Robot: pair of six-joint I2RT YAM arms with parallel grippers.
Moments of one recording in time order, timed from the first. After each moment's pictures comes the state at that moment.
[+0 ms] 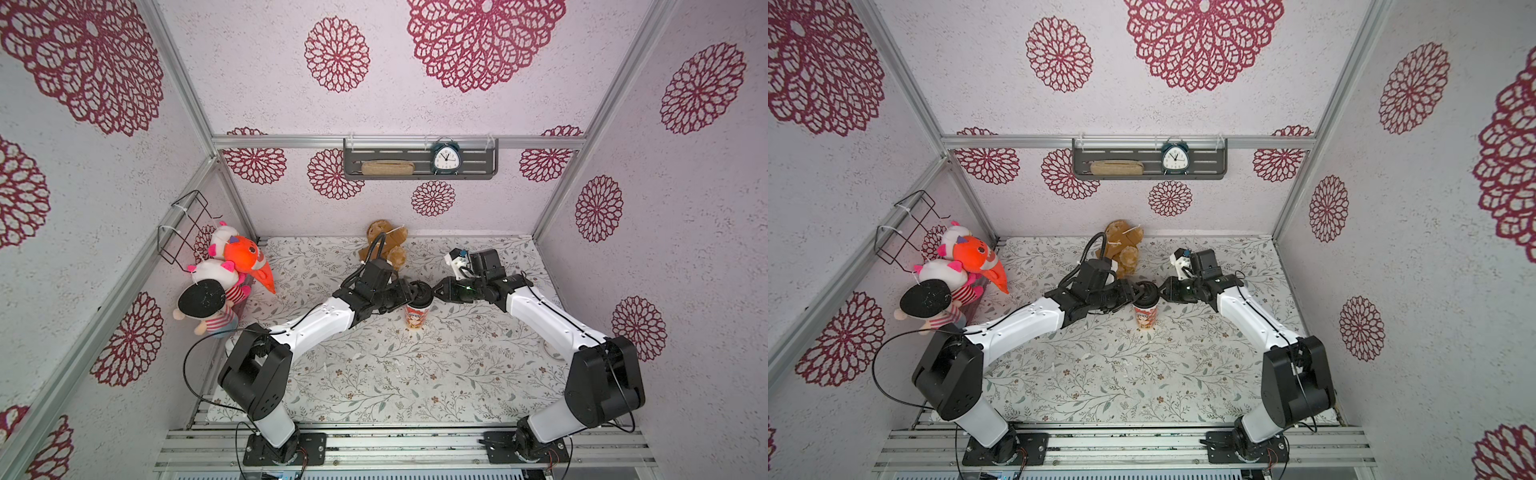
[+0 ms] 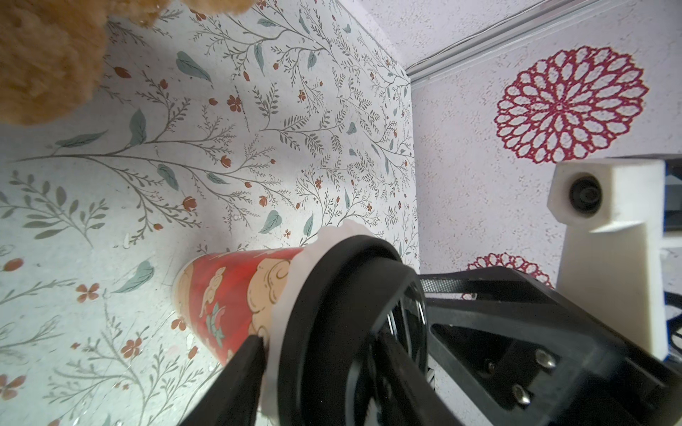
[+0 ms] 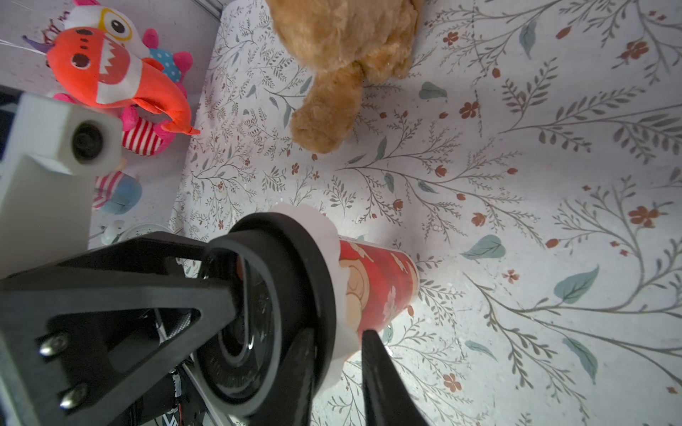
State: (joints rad) left arm -0.65 1.69 1.18 -0.15 0.21 -0.95; right arm 0.37 1.56 1.14 -0.44 -0.50 0.39
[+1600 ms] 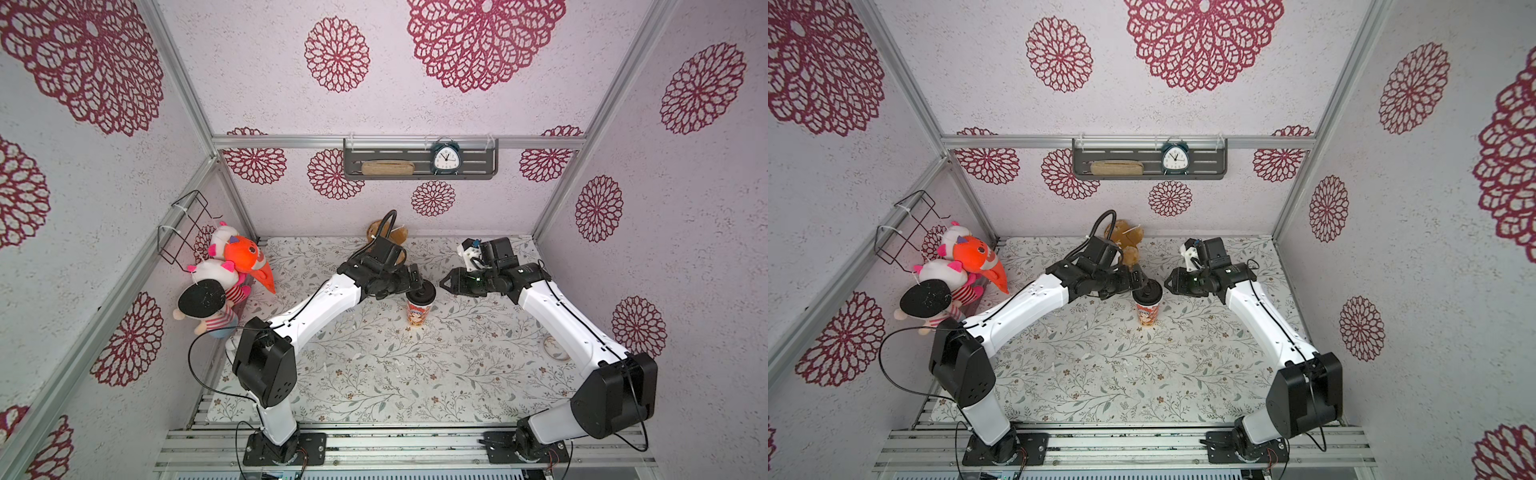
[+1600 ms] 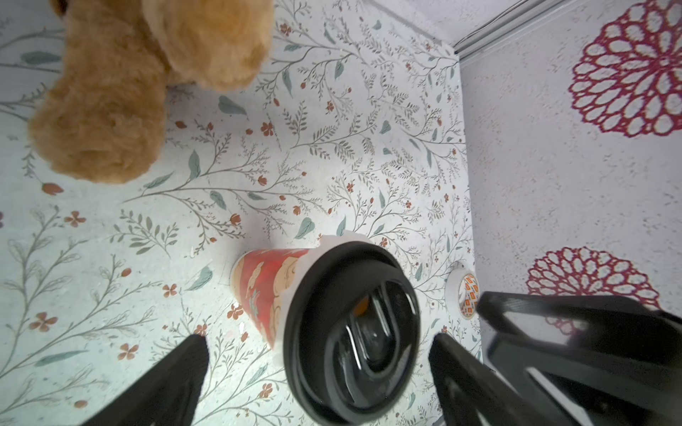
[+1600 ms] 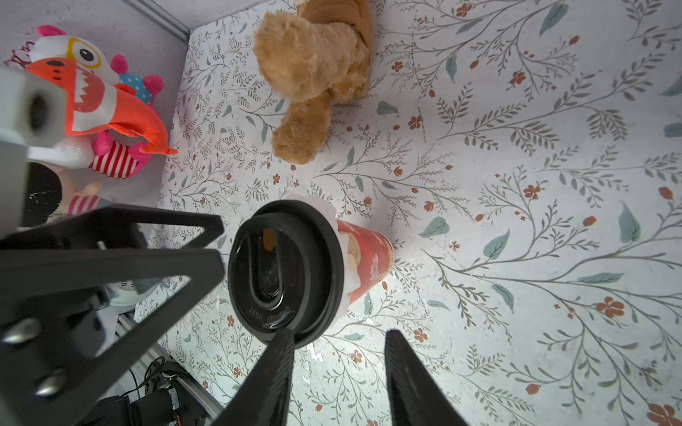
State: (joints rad) left arm -0.65 1.78 1.60 -0.61 0.12 -0.75; right arm 0.35 1.47 1.33 -0.72 -0.36 0.39
